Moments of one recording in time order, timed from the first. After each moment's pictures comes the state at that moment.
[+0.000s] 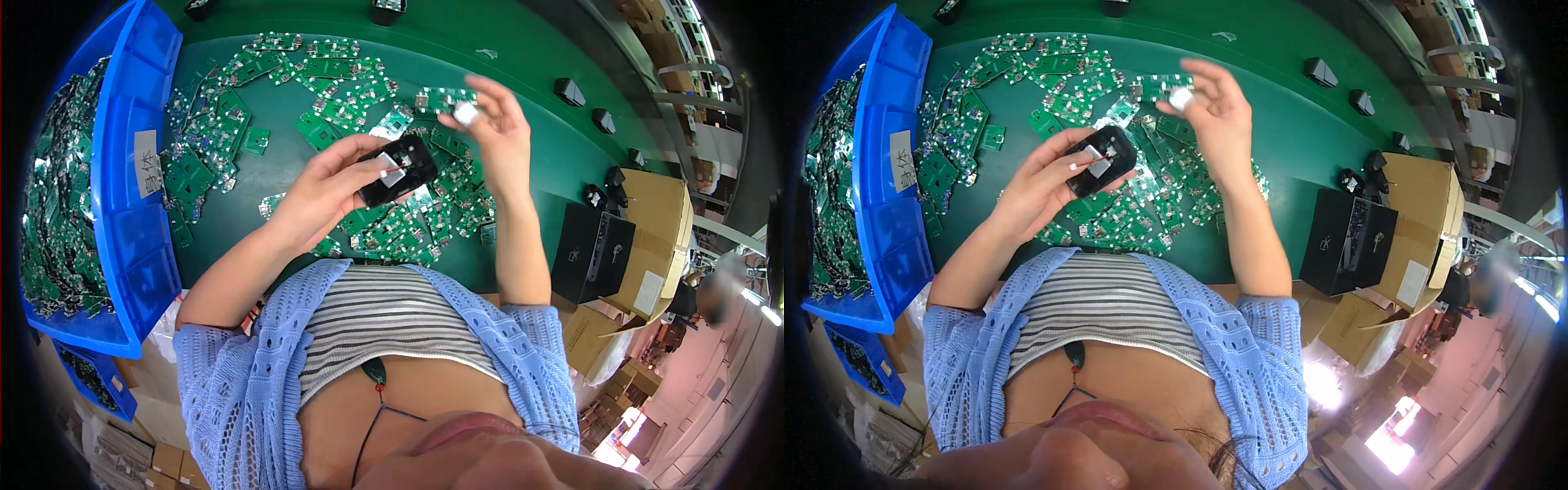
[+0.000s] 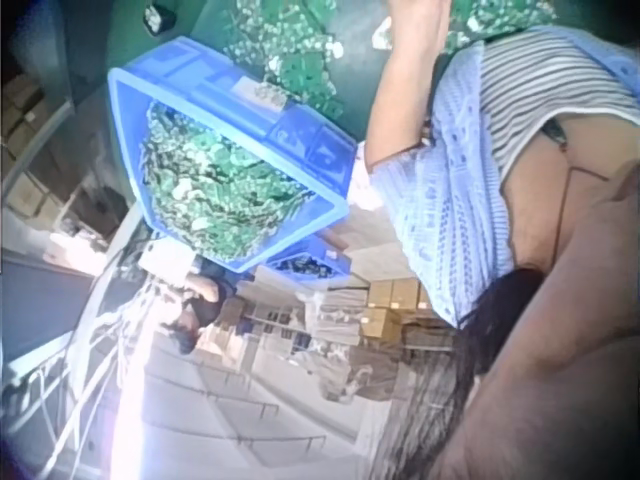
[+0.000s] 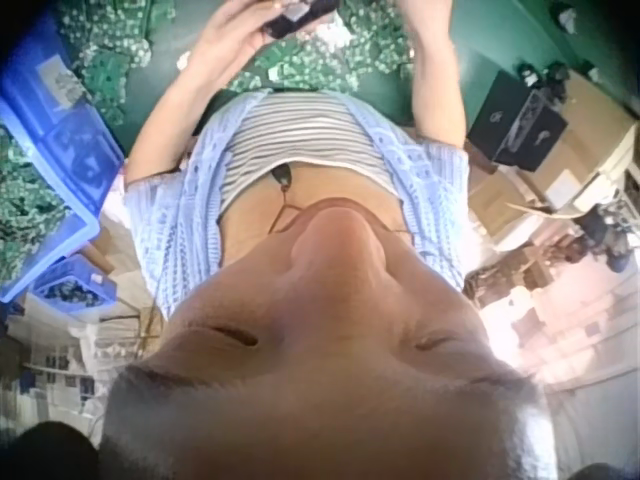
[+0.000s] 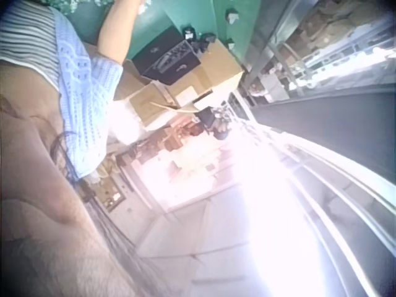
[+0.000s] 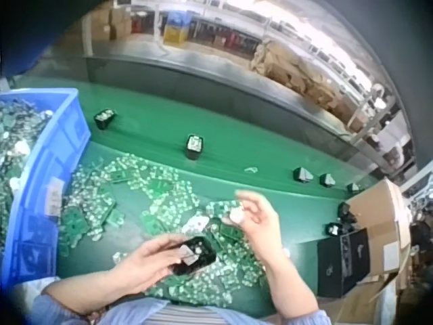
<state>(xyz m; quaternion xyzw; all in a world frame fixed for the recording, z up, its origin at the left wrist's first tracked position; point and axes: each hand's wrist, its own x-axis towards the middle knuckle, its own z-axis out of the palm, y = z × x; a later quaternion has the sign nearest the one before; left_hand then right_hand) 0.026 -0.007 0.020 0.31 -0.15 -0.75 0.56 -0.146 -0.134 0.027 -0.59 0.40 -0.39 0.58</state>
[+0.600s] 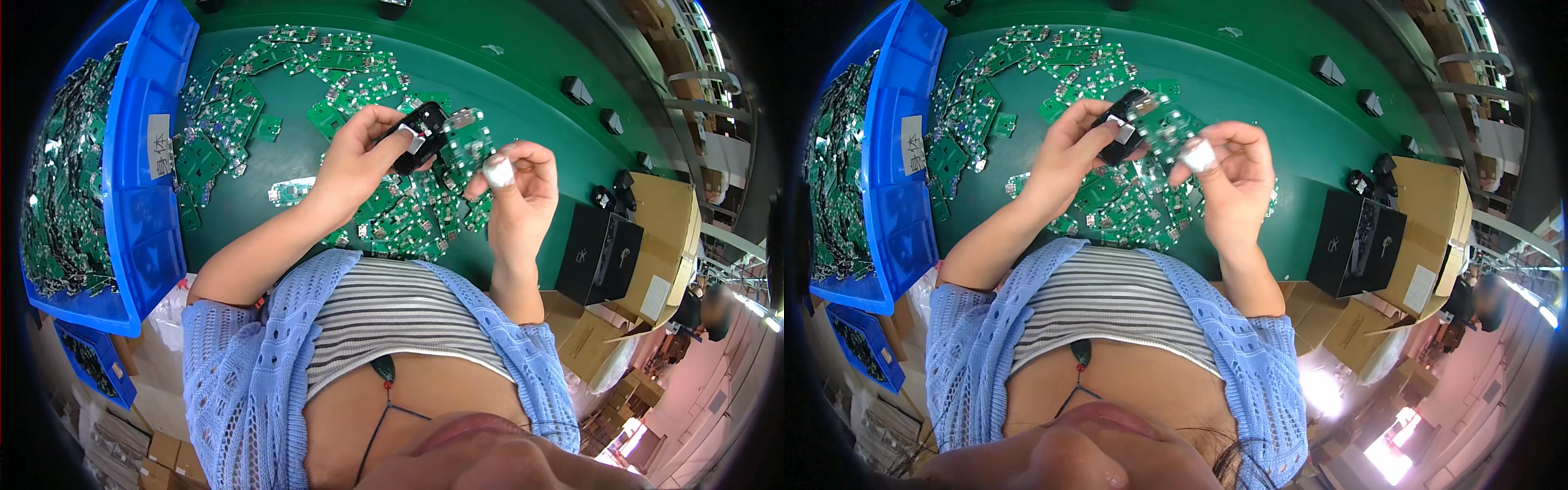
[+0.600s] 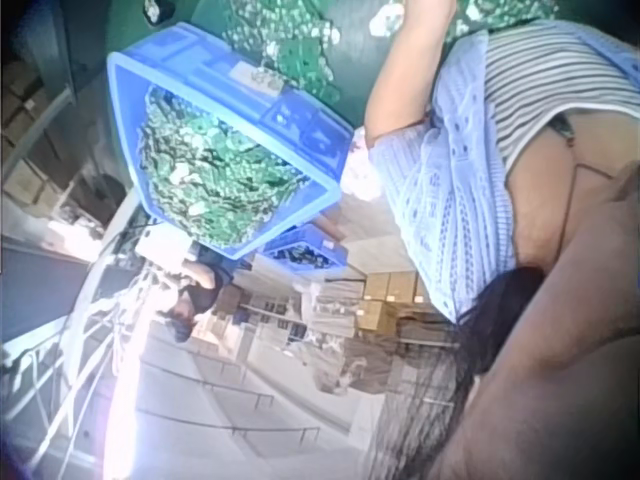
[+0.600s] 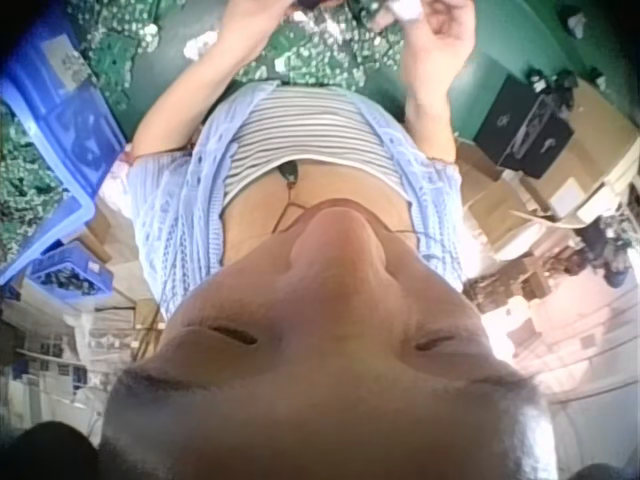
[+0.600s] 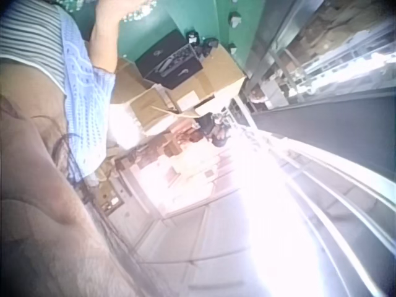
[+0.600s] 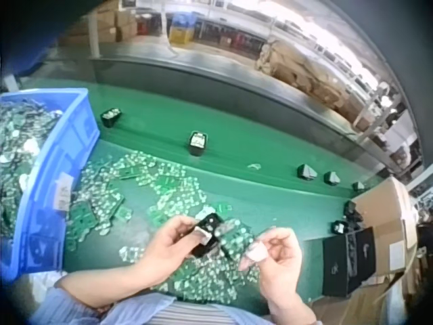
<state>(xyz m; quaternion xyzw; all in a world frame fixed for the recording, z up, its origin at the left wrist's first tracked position) 0.006 -0.028 0.020 0.47 -0.28 -0.63 0.55 -0.165 -0.064 0.053 -0.54 0.34 -0.51 0.58</state>
